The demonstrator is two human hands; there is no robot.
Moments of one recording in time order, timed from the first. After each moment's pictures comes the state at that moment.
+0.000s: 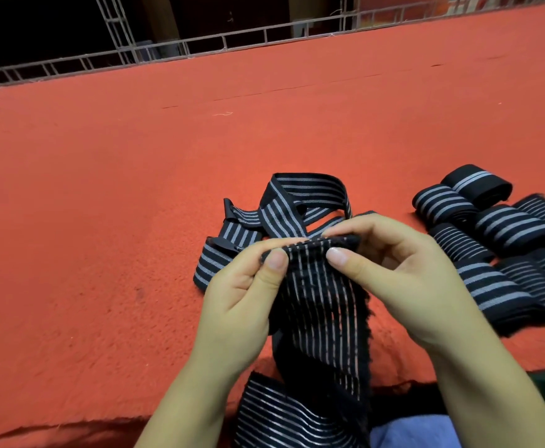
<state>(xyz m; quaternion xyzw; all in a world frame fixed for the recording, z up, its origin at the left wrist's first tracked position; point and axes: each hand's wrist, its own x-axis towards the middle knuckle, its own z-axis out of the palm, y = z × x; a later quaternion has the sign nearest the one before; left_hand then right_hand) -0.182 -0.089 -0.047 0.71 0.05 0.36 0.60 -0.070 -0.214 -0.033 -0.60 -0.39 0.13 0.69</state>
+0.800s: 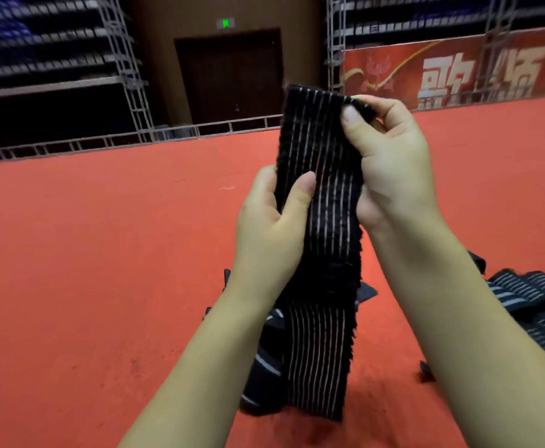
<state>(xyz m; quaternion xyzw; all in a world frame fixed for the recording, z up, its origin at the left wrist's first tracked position) -0.105 -0.085 0.063 0.72 0.02 0.48 0.50 -0.019 -0.155 0.109 -0.35 -0.31 0.01 0.88</state>
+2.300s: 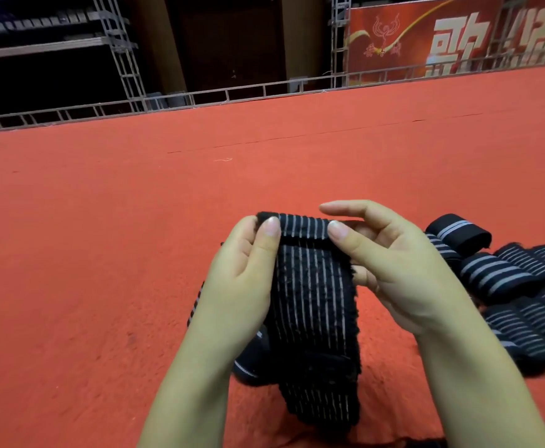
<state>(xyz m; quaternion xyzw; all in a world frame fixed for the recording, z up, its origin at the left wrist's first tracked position) -0.150 -0.080 0.009 0.72 0.09 0.35 0.59 -0.048 -0.203 0.018 -0.51 -0.34 0.24 0.76</state>
